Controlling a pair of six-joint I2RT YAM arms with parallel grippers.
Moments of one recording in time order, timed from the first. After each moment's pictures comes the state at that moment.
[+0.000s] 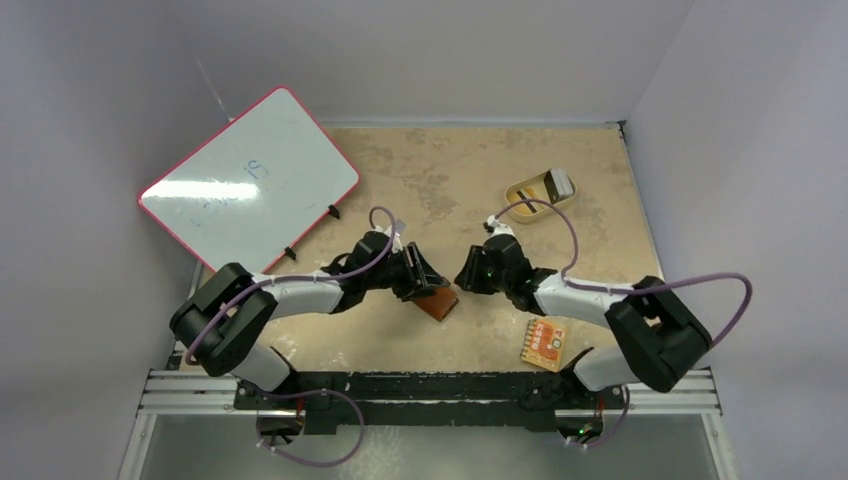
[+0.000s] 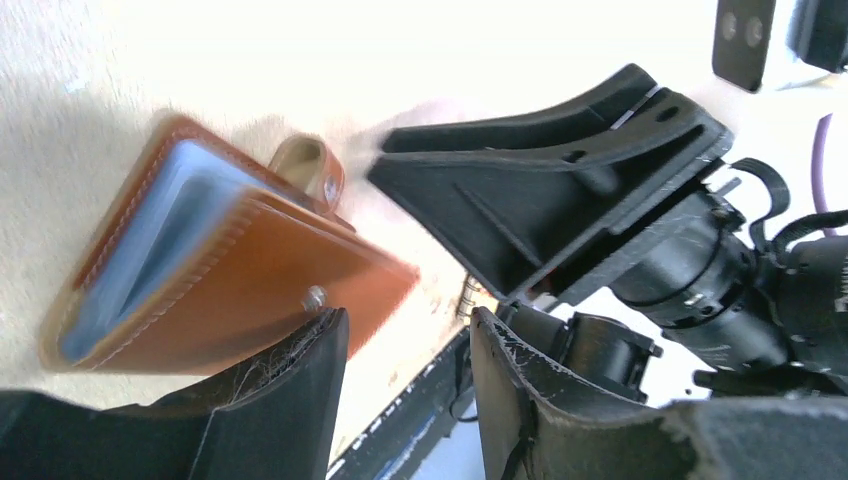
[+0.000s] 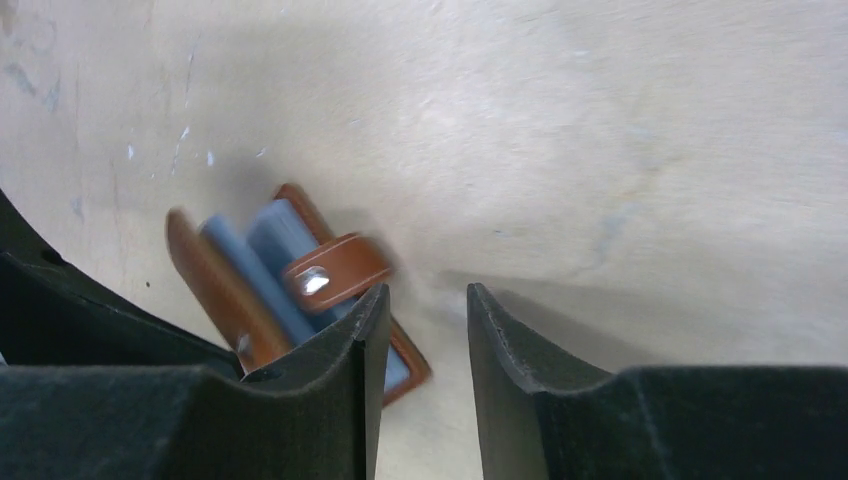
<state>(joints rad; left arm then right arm) -0.73 1.51 0.55 0.40 0.37 -1.20 0.68 1.45 0.53 0.17 0.01 0.73</state>
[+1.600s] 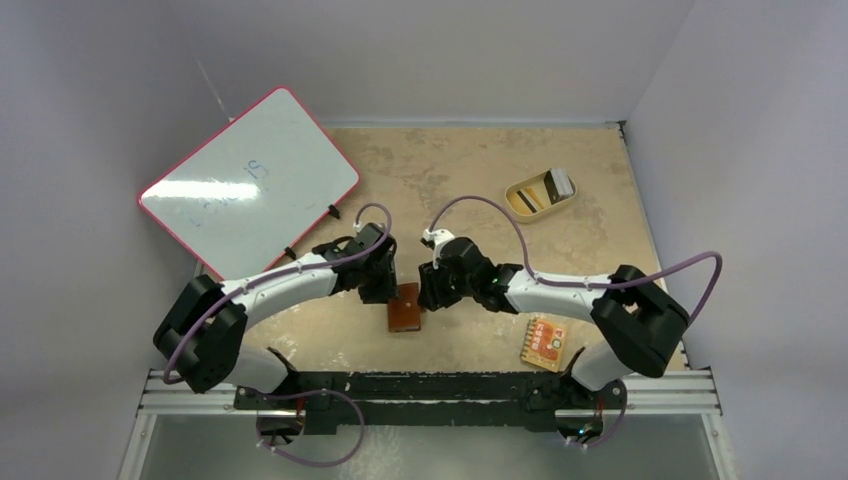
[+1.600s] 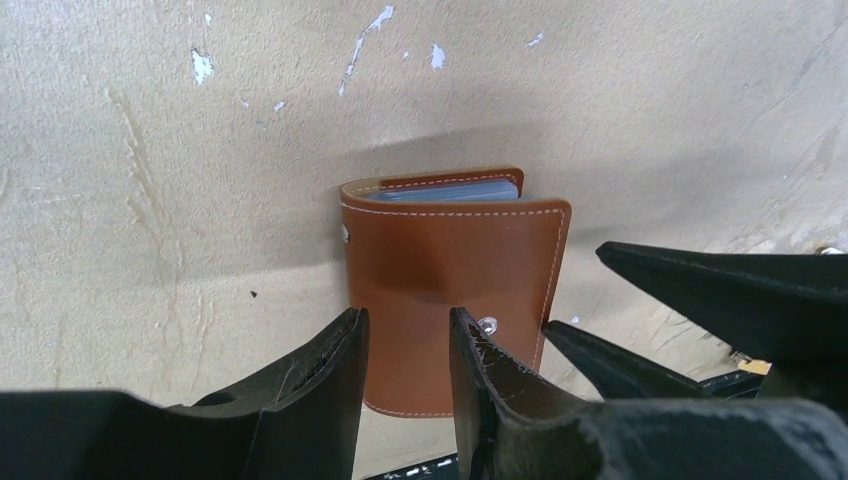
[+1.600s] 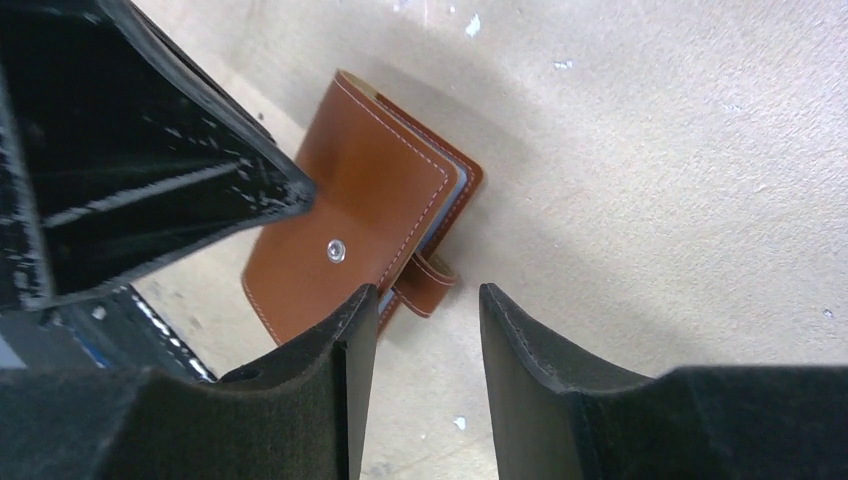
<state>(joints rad) -0.71 1.42 0.79 -0.48 0.02 -0.87 0.90 1.51 0.73 0.03 -0.09 0.46</state>
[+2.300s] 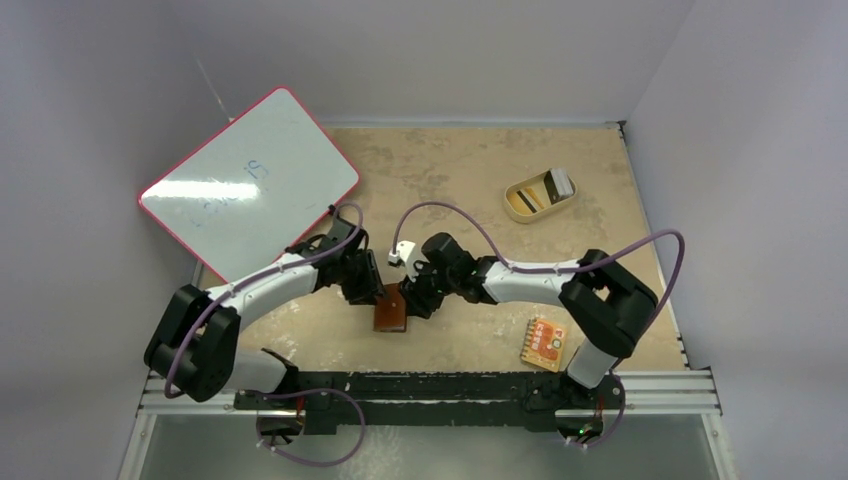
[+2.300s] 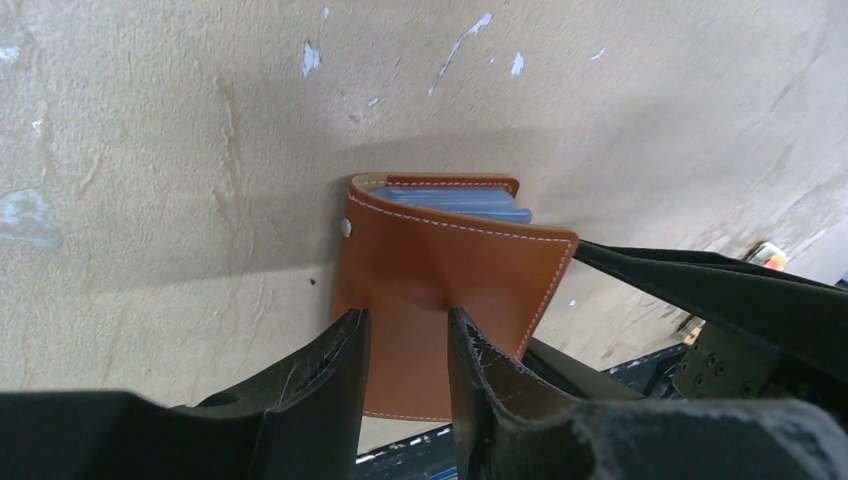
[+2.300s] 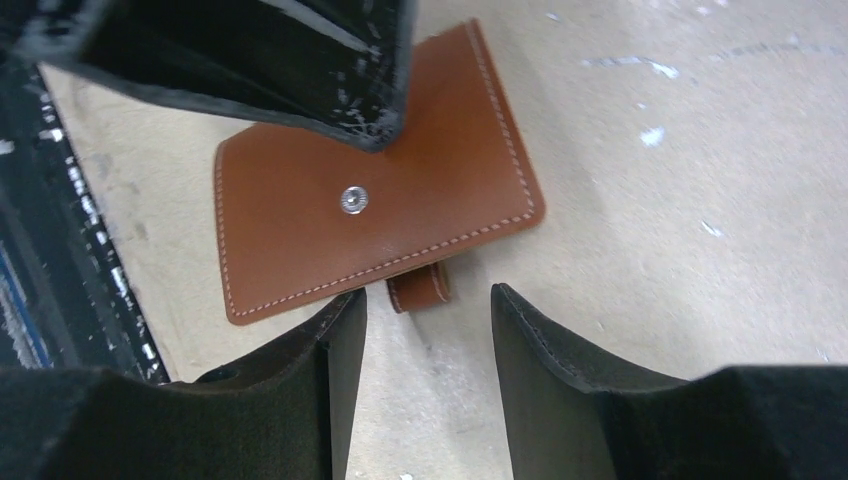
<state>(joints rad) -0.52 1.36 0.71 -0.46 0.21 -0.84 0.92 1.68 0.86 -0.01 -0.30 -0.02</state>
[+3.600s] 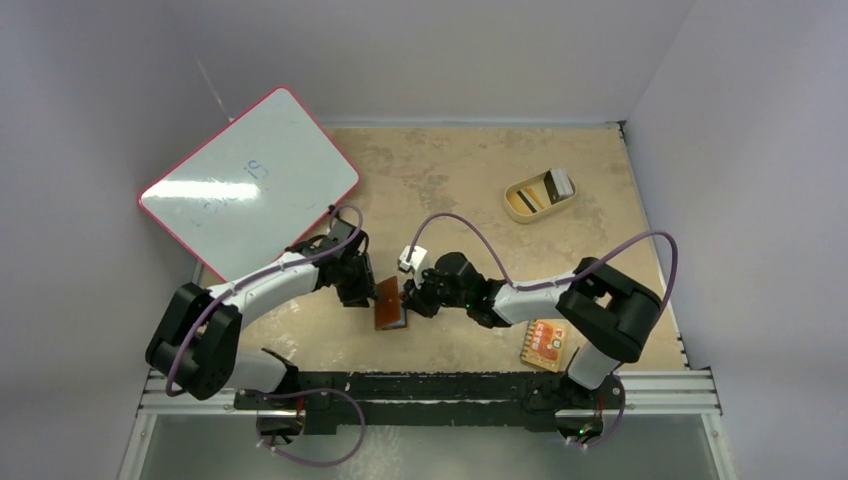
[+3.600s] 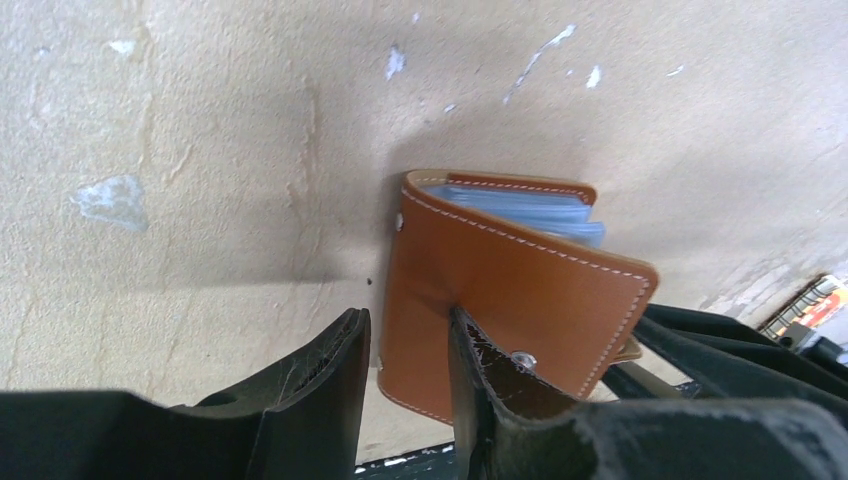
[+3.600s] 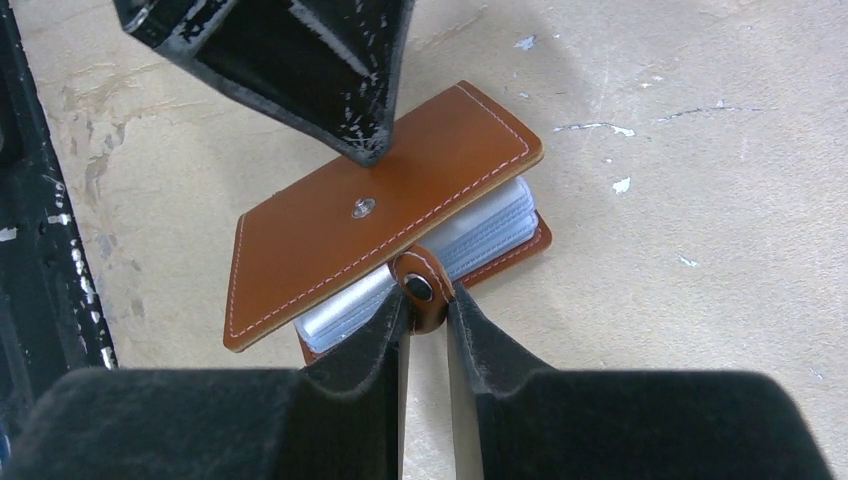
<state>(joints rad) -0.52 1.37 0.71 -0.53 0.14 -0.82 0.97 1.65 0.64 0.47 -0.21 0.06</state>
